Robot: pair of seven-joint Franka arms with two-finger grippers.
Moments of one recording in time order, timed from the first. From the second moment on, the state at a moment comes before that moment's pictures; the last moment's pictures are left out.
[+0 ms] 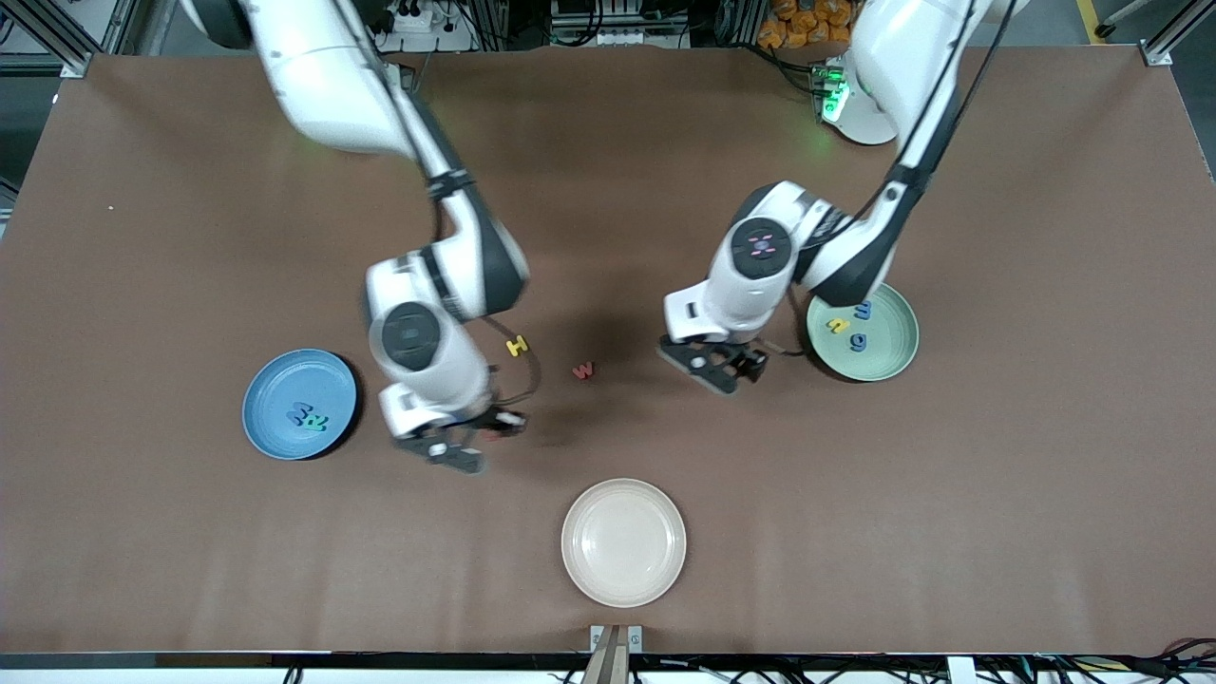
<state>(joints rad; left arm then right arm) -0.51 0.58 -0.14 -1.70 0.13 2.34 -0.04 0.62 0.70 -0.29 -1.42 0.19 2.12 0.59</state>
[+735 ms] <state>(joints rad) -0.70 0.82 -0.07 -1.41 0.15 2.37 -0.10 0.30 0.55 -0.29 -1.71 0.13 2.12 0.04</state>
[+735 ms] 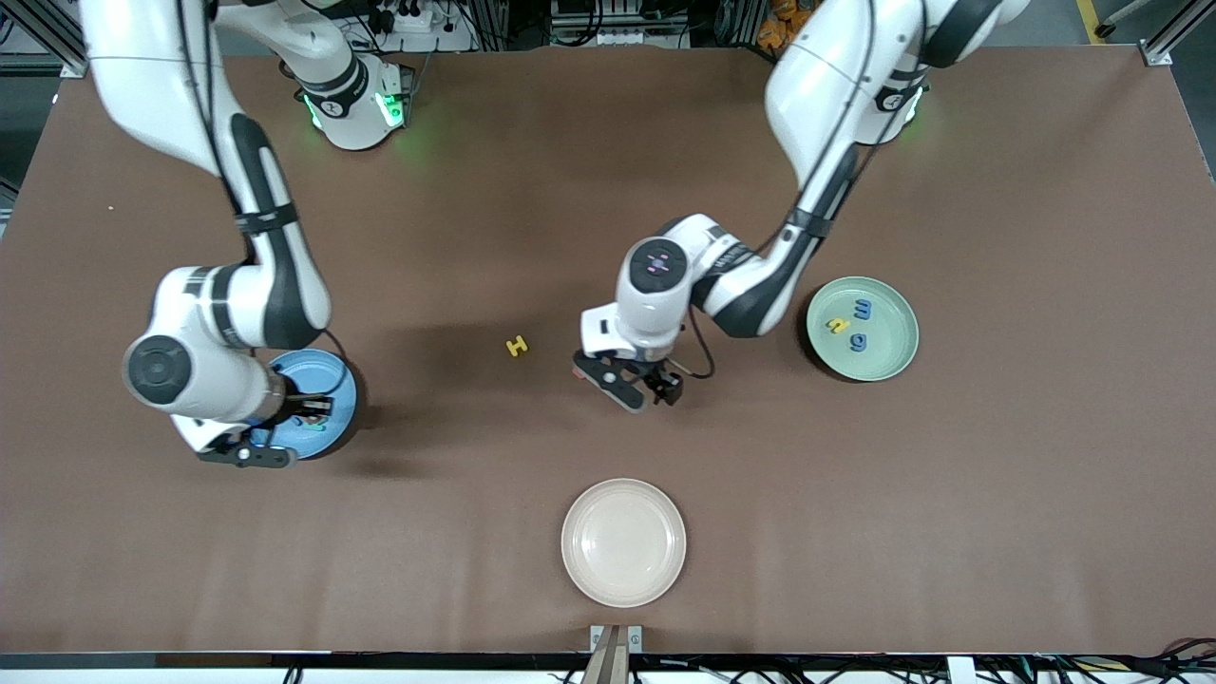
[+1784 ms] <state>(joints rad) -0.81 0.95 -0.03 -1.32 0.12 2.47 -0.20 0.23 0.55 -0.29 -1.77 0.13 2.11 -0.04</state>
